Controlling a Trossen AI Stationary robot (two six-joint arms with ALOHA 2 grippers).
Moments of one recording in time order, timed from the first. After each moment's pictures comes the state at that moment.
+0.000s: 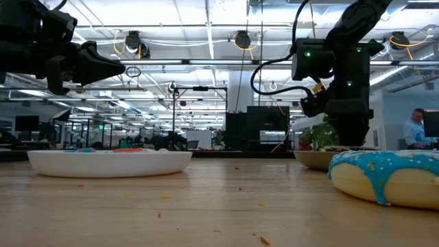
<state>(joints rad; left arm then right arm) 0.10 0.43 0.01 0.42 -0.10 0.63 -0.14 1.49 0.74 -0.72 0.00 0.48</state>
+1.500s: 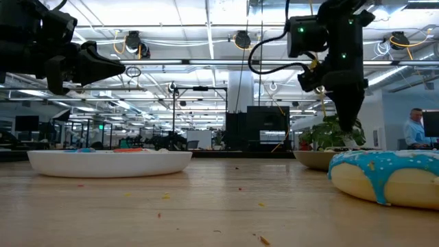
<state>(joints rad) 0.10 0.43 0.01 0.42 -0.10 0.63 -0.16 1.45 0.95 -1.06 0.08 0.43</state>
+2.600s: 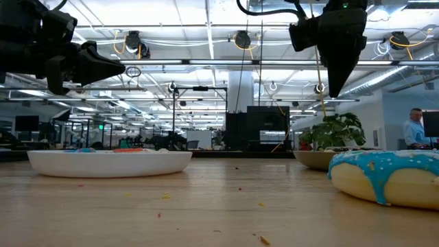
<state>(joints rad) 0.10 0.43 0.01 0.42 -0.10 0.63 0.07 1.45 1.15 -1.11 0.08 0.56</state>
